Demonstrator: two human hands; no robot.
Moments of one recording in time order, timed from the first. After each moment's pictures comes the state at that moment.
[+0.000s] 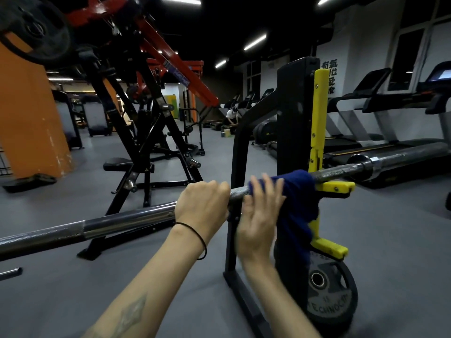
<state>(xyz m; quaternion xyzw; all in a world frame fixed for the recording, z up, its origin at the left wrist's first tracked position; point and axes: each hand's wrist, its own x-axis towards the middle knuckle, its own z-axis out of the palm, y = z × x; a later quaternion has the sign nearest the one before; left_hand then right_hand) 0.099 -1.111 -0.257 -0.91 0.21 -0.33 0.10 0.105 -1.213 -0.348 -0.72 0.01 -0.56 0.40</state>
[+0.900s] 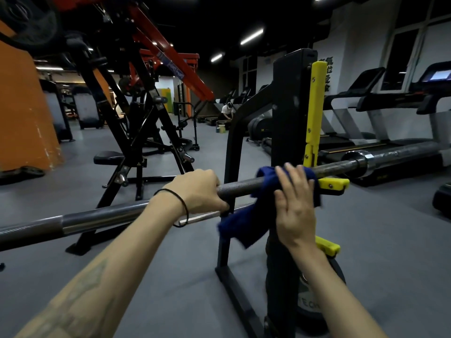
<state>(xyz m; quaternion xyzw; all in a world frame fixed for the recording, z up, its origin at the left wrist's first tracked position) 0.127 -1.108 -0.228 -0.96 0.25 -0.08 -0.06 0.111 -1.333 -0.353 -0.80 -0.06 -0.55 0.23</state>
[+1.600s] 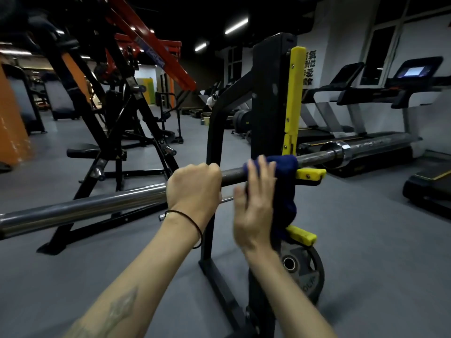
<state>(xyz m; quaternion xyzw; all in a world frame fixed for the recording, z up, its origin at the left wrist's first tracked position) 0.113 -1.164 -0.270 -0.91 0.17 -0.37 0.06 0.103 -1.278 -0.353 -0.76 -0.04 -0.54 0.36</state>
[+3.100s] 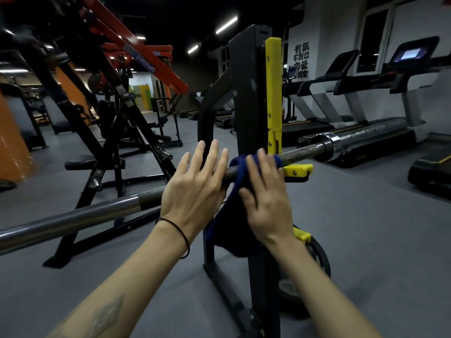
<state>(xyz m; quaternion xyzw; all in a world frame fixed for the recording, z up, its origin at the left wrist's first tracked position) 0.137 -1.183 -0.288 -0.81 0.29 -0.49 0.12 0.111 -1.362 -0.356 -0.82 -0.07 -0.53 0.18</state>
